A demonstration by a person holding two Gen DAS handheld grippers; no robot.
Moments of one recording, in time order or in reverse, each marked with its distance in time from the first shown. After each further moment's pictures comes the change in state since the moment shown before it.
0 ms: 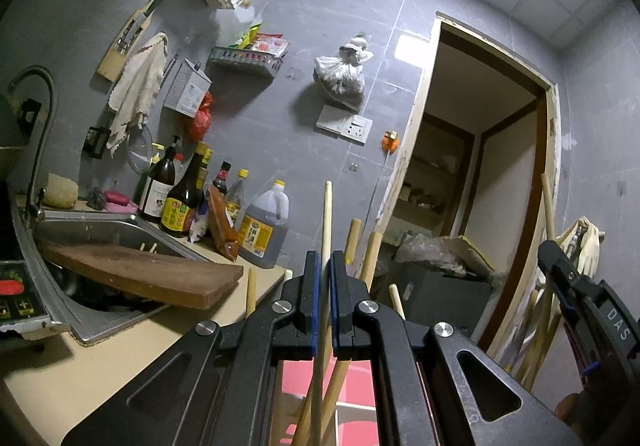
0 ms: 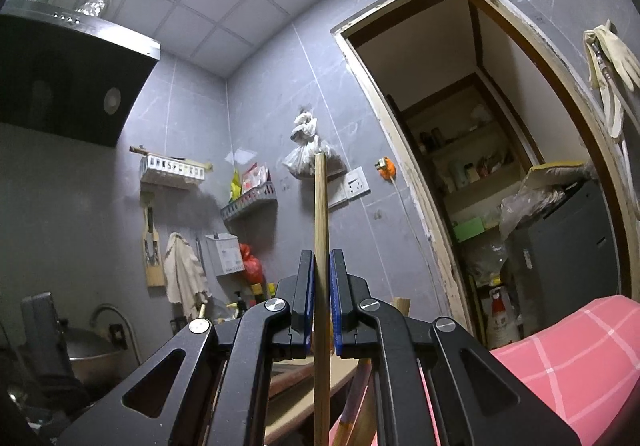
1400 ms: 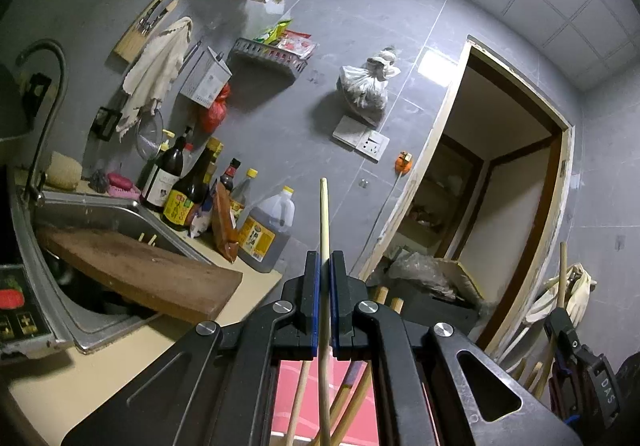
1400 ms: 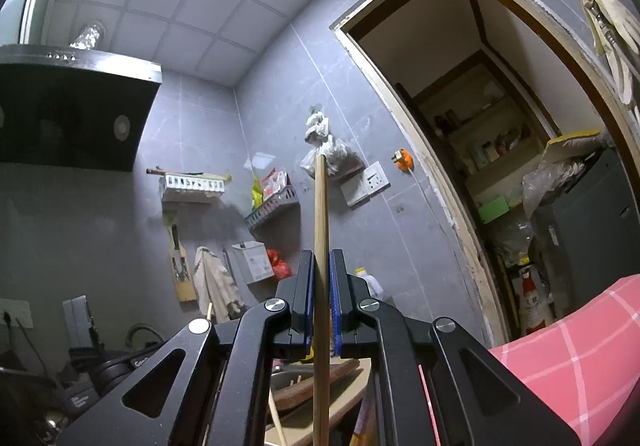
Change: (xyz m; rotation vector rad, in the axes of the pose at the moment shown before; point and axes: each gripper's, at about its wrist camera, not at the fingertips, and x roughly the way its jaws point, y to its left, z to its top) left arm 0.005 0.036 0.046 -0.146 0.009 -0.009; right arm -0.001 -0.017 0.017 0.110 0.022 0.100
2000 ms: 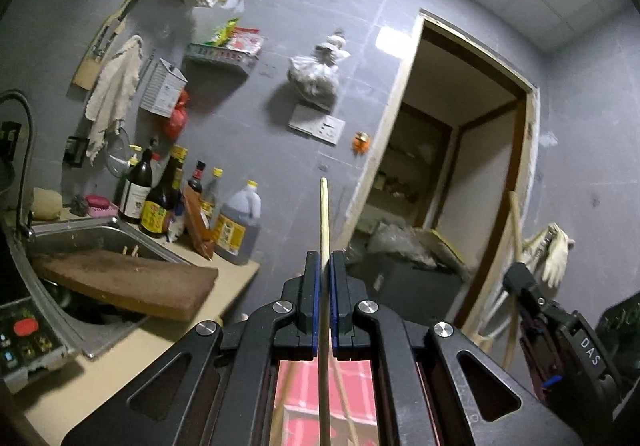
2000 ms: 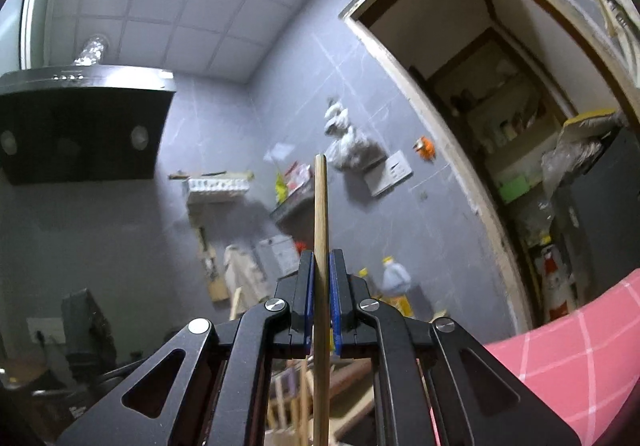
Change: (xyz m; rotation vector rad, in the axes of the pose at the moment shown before) left arm -0.021 -0.049 0.008 0.127 0.061 -0.072; right arm -0.005 0.010 0.026 0.064 0.042 0.072
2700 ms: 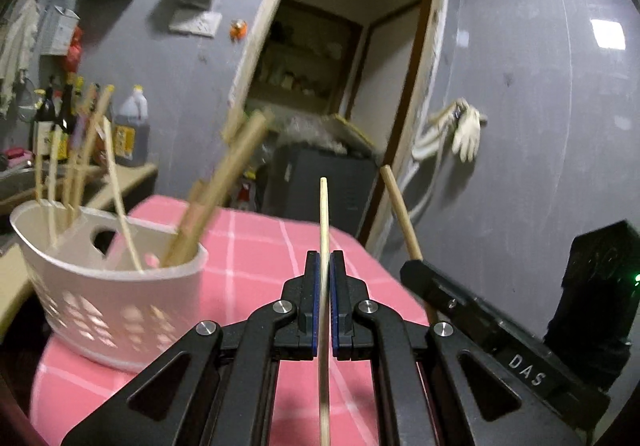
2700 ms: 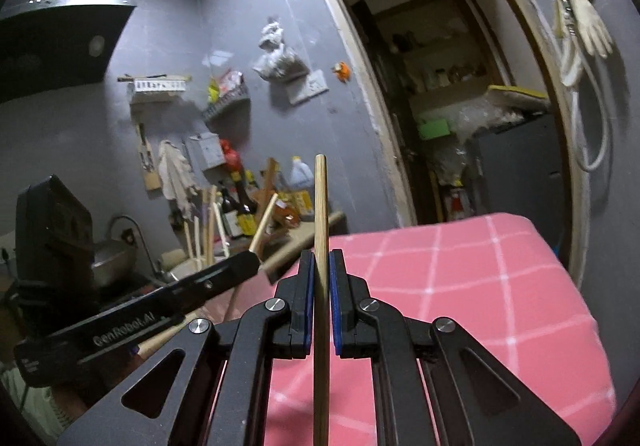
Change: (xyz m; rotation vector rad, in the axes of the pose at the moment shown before) left arm -0.041 -0.160 -0.125 0.143 0.341 -0.271; right arm -0.139 -0.028 -0.014 -0.115 0.367 -0.263
